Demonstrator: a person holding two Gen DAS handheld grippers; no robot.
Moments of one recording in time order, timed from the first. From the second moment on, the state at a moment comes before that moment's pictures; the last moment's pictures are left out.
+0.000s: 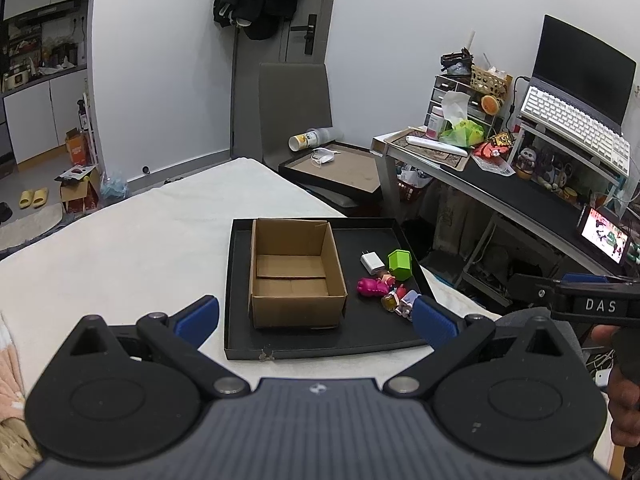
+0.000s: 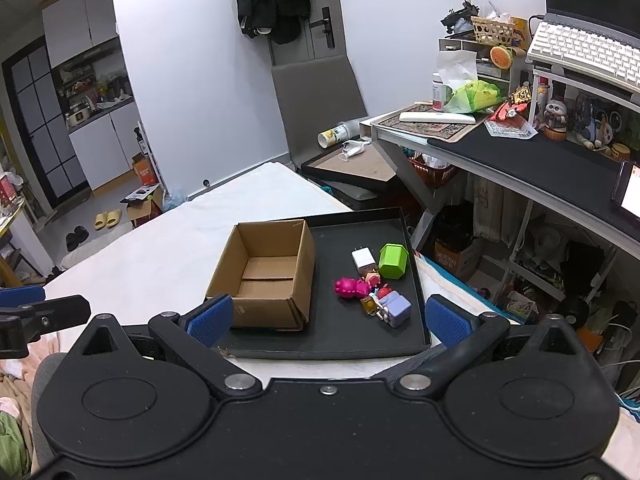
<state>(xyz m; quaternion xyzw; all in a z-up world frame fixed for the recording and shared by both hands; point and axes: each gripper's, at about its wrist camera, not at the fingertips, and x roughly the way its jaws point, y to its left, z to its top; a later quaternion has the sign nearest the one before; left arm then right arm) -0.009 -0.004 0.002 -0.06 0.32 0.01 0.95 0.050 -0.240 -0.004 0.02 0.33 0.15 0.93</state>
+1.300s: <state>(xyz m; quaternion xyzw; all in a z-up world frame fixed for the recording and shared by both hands) -0.004 -0.013 0.000 -0.05 0.33 0.01 0.94 0.047 -0.235 -0.005 0.00 0.32 0.15 0.93</state>
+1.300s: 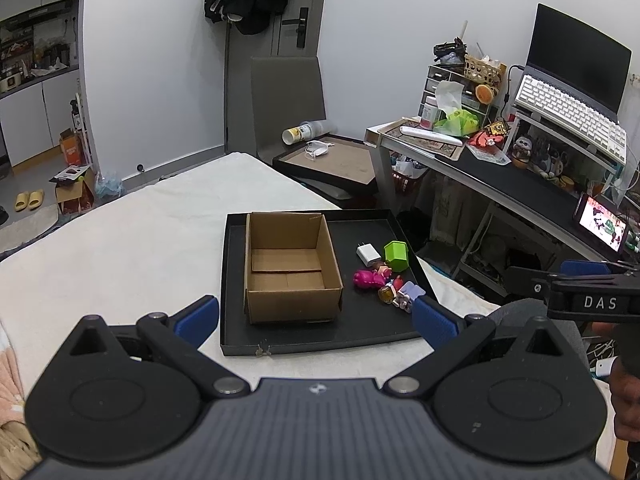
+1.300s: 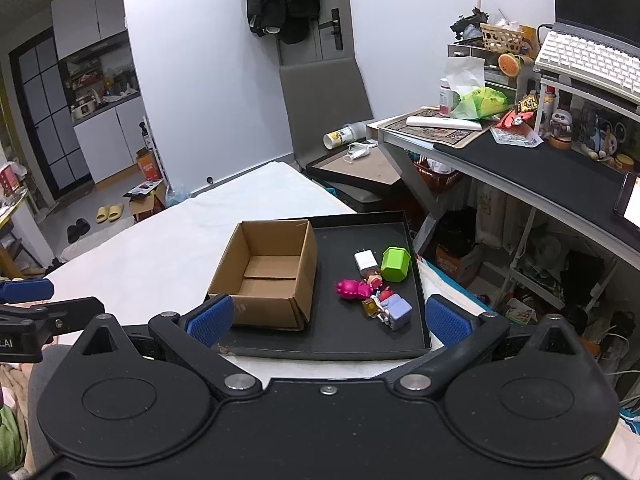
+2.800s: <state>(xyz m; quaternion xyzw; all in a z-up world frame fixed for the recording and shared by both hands) 0.082 0.039 -0.062 -0.11 0.39 0.05 0.91 0.139 -0.245 -0.066 0.04 0.40 0.11 0.91</state>
